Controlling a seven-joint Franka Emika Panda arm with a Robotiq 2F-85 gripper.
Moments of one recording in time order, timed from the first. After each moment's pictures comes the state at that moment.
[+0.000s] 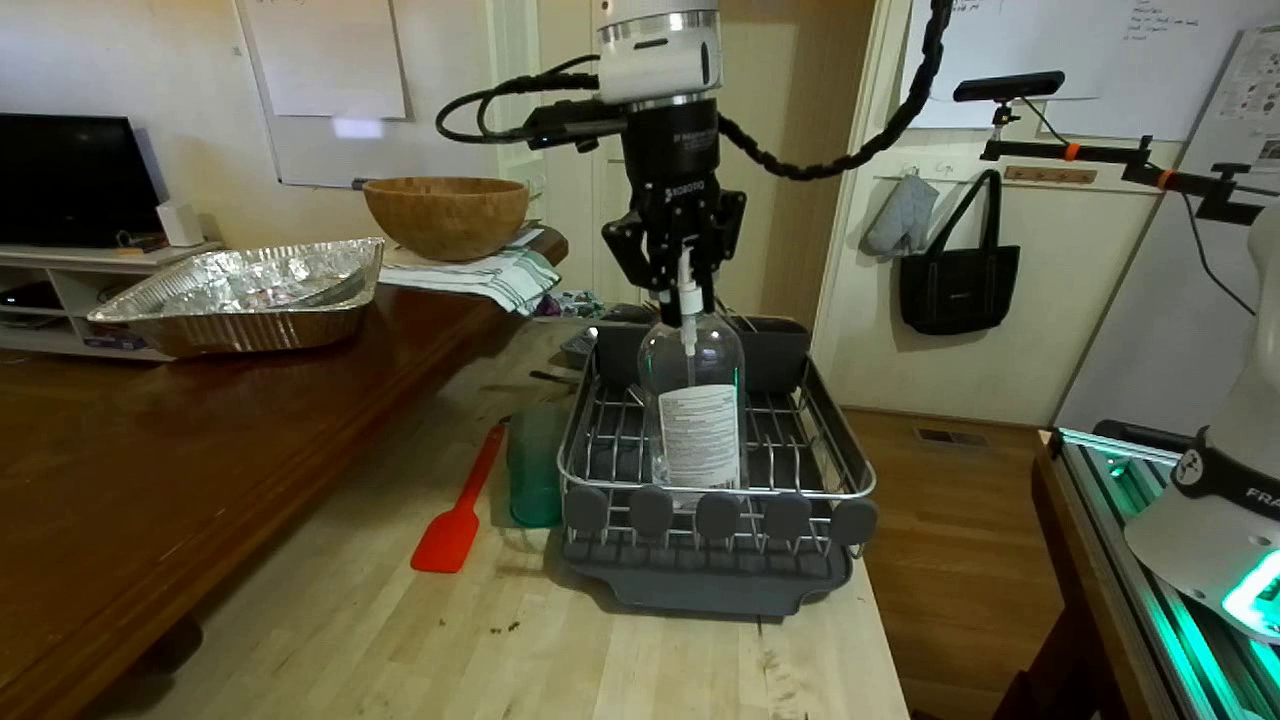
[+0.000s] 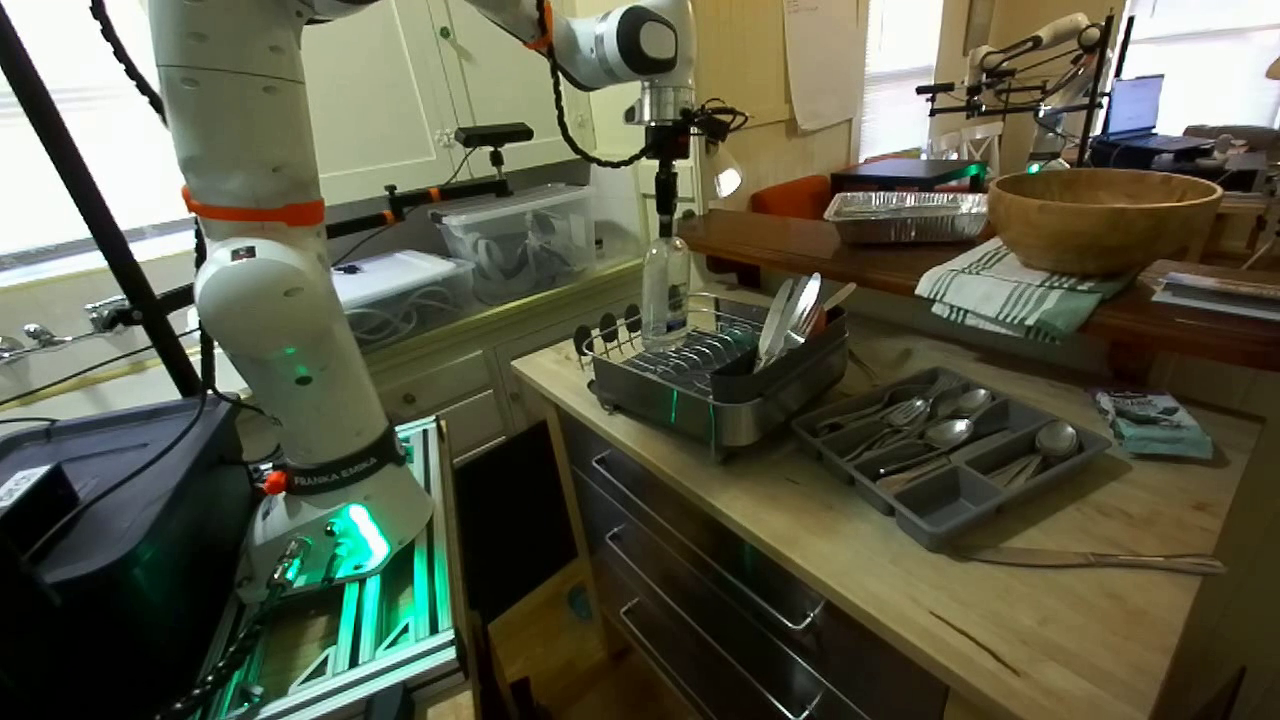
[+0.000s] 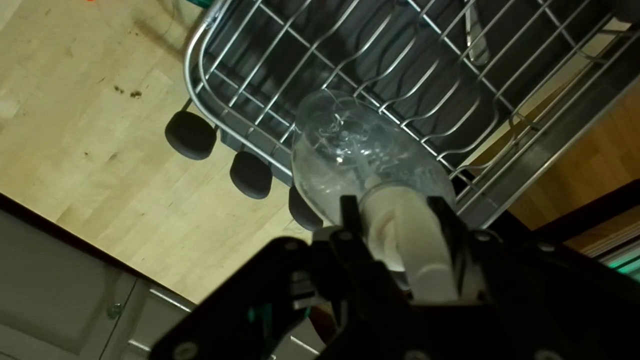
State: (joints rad) arm 0.15 0.19 0.22 -1.81 -0.09 1.85 -2.24
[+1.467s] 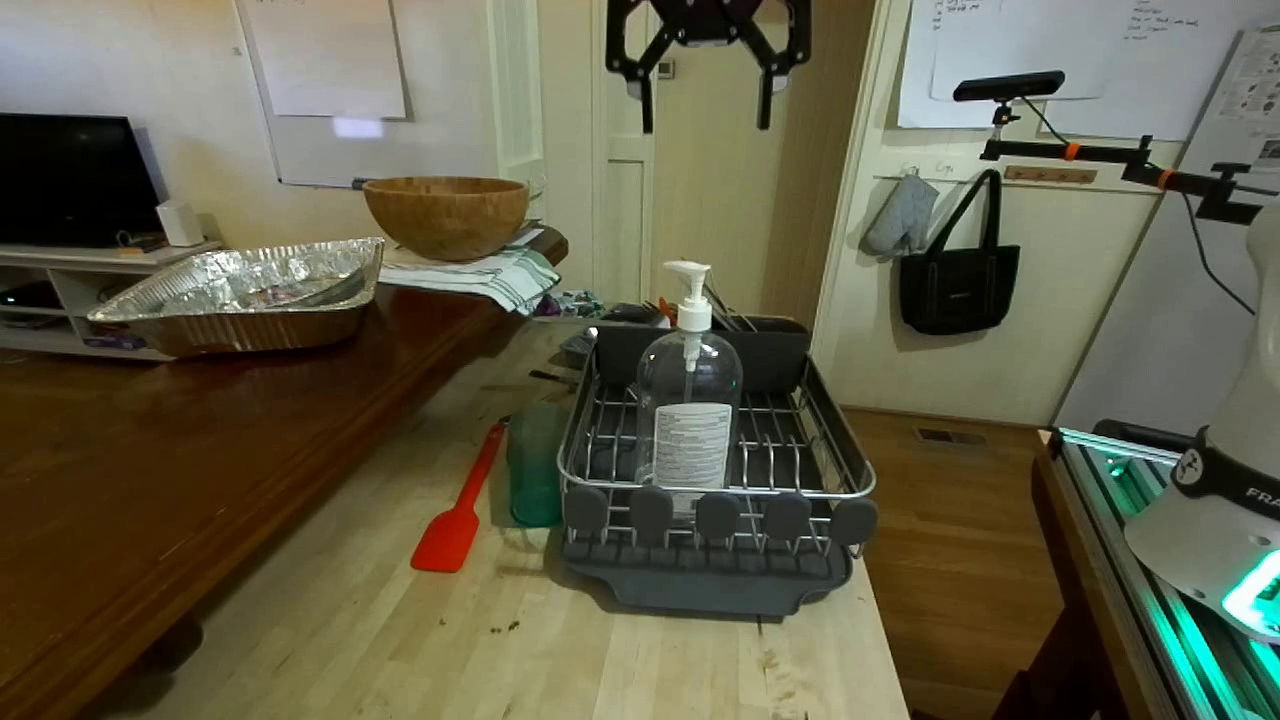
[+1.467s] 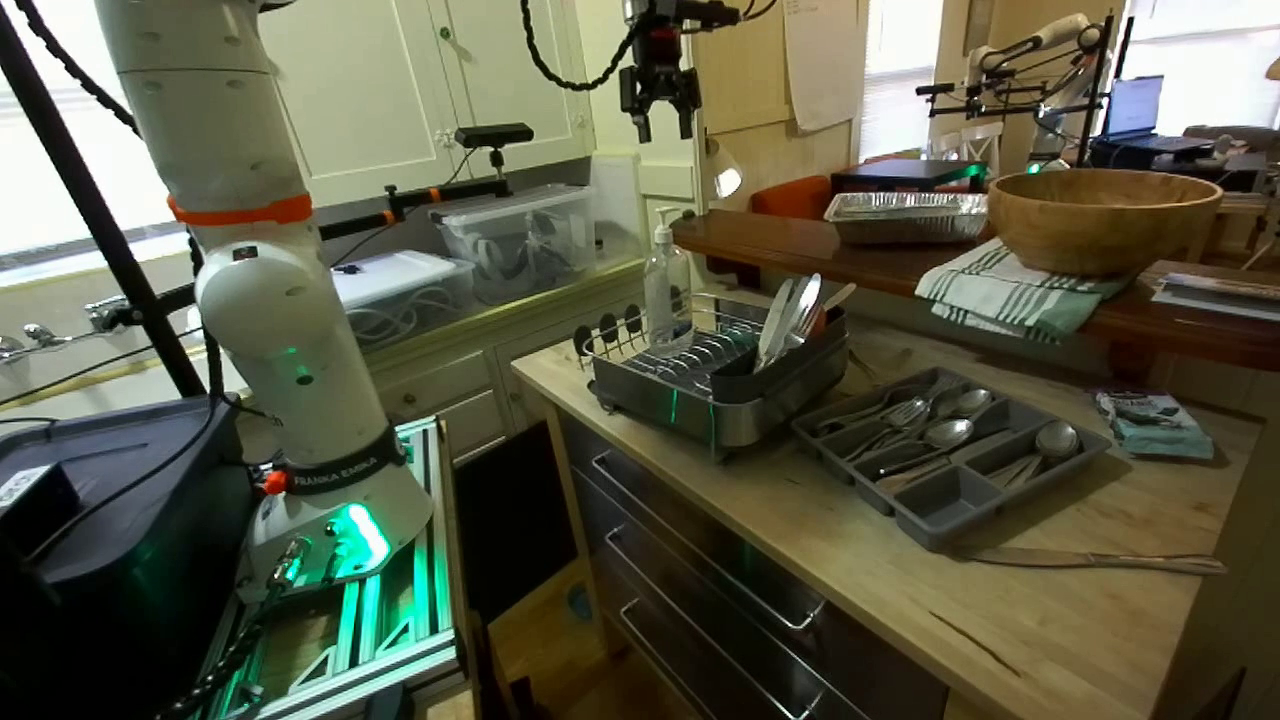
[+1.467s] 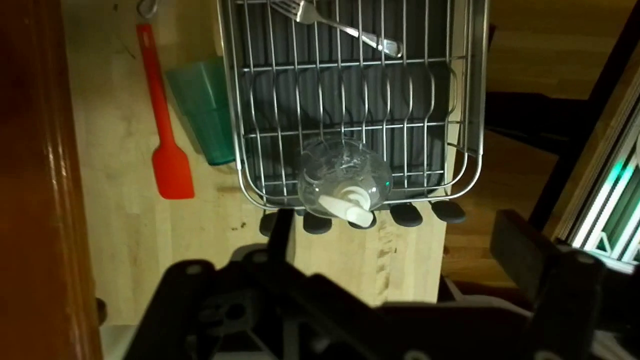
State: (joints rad) arm 0.16 0.03 0.17 -1.64 -0.13 1.64 -1.54
